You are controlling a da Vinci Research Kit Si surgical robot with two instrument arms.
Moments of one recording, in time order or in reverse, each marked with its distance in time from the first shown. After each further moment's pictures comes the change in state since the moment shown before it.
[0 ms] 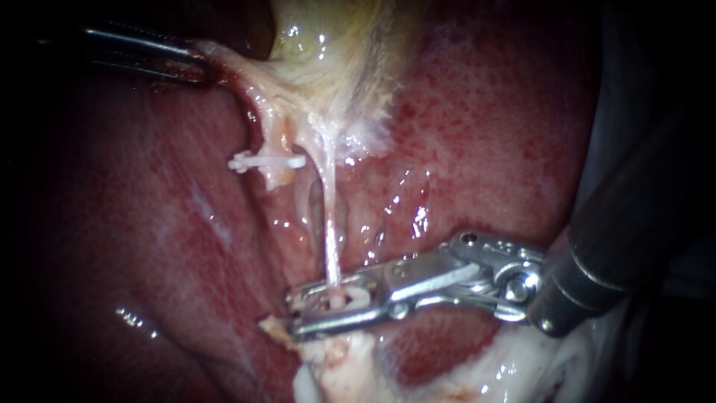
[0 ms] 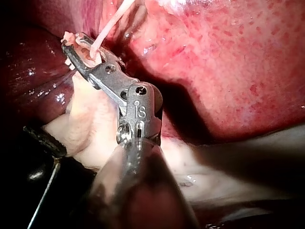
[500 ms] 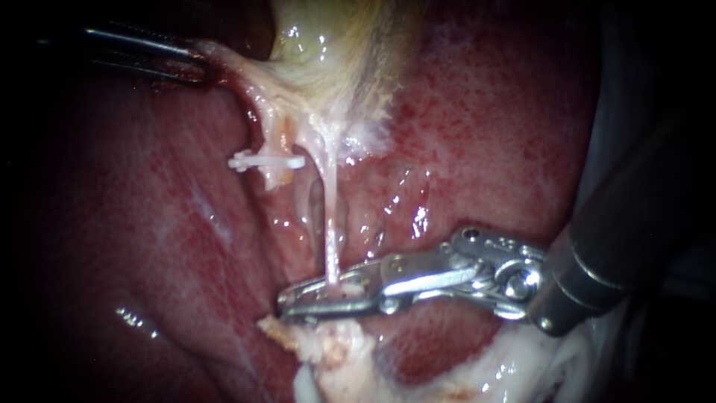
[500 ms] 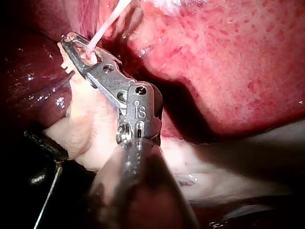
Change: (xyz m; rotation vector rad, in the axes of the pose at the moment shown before) right arm 0.000 0.000 0.000 0.029 -0.012 0.042; left arm 0.000 0.000 0.000 0.000 0.000 0.000
